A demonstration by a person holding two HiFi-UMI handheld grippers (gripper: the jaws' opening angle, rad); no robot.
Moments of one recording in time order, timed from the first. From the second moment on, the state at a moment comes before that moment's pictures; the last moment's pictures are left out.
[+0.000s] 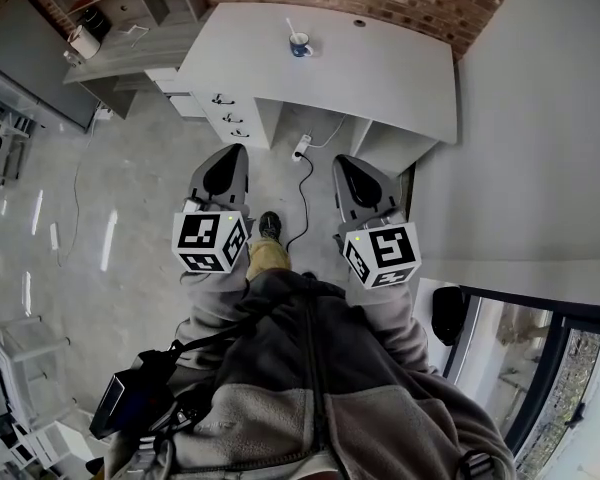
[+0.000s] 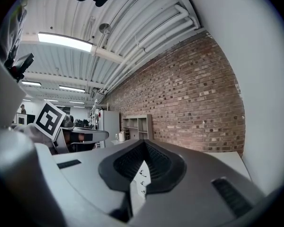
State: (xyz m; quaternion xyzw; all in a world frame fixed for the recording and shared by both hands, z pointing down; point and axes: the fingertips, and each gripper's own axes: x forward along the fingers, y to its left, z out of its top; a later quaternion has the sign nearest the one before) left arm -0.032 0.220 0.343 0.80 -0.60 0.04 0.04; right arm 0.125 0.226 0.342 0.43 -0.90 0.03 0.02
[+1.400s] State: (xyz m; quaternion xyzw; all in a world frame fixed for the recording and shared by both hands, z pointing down) left arm -0.114 -0.071 0.407 0.82 -0.56 0.05 0.12; right arm 0.036 -0.065 0.407 0.45 -0.88 0.07 0.11
